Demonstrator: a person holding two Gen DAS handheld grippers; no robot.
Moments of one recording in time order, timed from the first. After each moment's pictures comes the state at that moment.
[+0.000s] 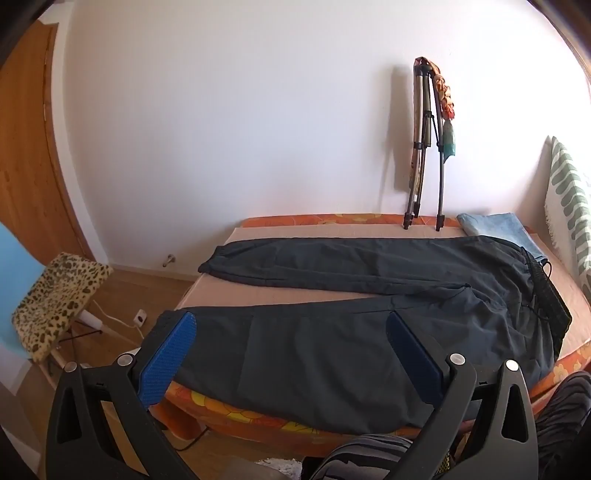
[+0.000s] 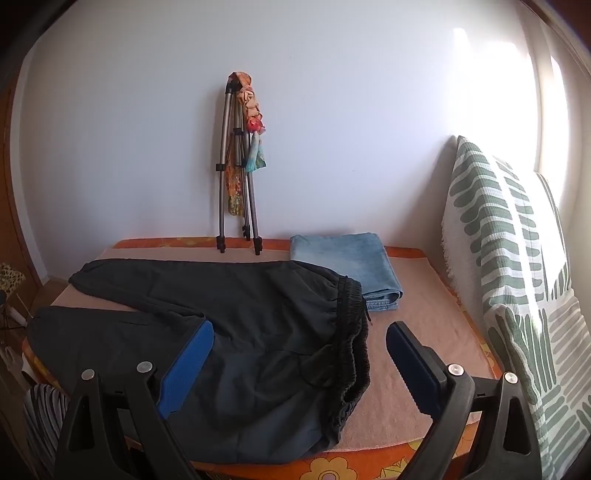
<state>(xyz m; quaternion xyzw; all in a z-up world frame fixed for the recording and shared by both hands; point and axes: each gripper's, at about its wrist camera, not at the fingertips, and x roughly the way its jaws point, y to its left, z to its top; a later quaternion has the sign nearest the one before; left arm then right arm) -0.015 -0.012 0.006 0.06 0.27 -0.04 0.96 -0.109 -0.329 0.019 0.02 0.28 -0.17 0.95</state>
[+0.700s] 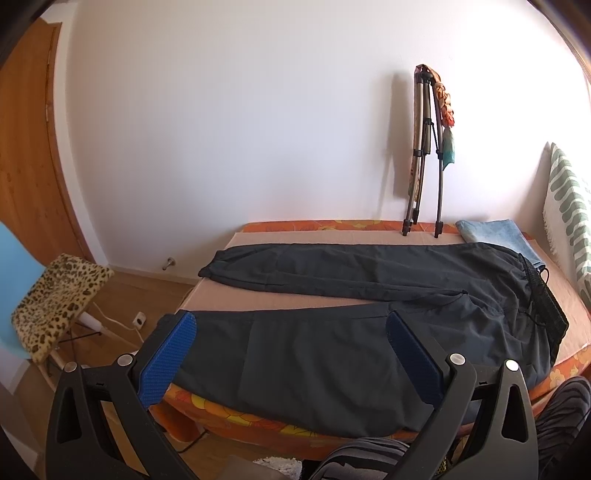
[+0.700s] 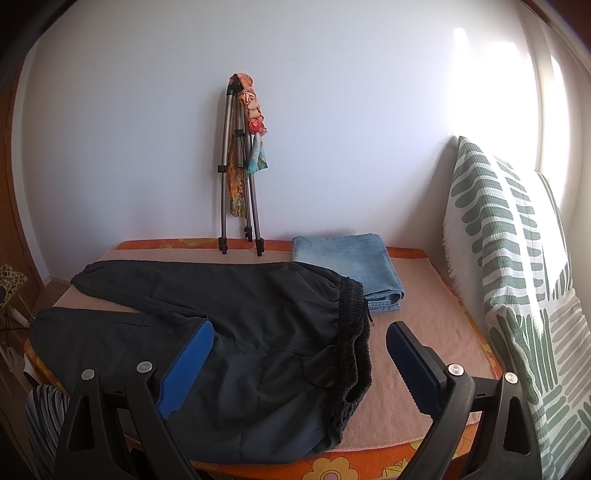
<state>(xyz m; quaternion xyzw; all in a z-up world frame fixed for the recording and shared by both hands) -0.019 -0.011 0.010 0.05 0.26 -0.03 0.96 -0.108 -0.329 0.022 0.03 0.28 -0.17 0.95</state>
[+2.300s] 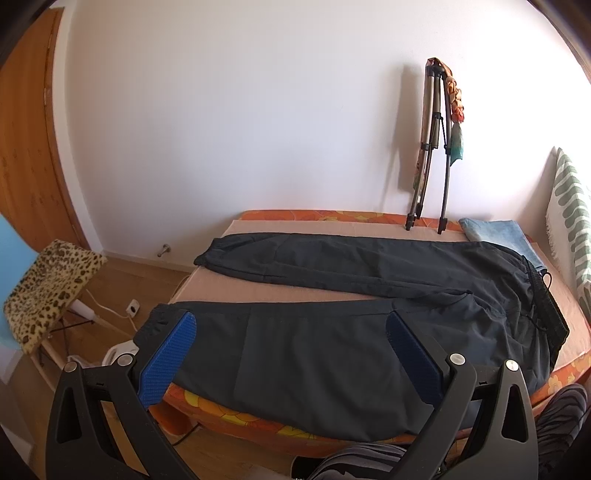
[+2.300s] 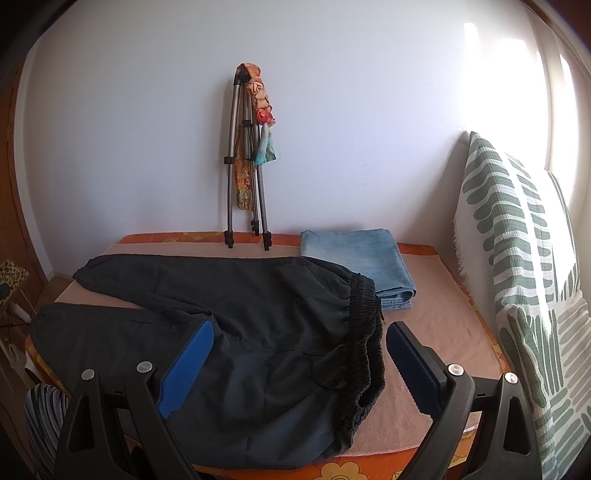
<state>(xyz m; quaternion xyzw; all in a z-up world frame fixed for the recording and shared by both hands) 0.000 -0.003 0.002 0.03 0.29 -0.04 0.96 -0.092 -0.326 0.004 0.03 0.28 -0.15 0.95</state>
